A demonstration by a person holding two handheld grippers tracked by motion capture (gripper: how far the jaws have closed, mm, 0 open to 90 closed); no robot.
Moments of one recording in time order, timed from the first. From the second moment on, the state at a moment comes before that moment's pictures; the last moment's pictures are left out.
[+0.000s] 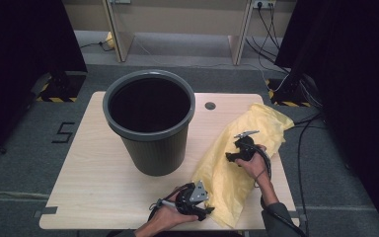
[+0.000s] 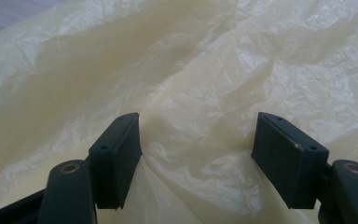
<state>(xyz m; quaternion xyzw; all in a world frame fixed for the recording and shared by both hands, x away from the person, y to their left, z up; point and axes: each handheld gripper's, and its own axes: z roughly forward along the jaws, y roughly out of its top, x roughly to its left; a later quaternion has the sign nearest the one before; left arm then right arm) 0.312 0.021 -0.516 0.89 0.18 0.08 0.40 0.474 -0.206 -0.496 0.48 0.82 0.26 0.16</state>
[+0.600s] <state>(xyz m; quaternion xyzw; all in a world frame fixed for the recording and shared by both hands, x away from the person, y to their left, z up) 0.343 0.102 -0.489 0.85 0.25 0.13 0.44 0.425 -0.231 -0.462 0.51 0.79 0.25 0.20</state>
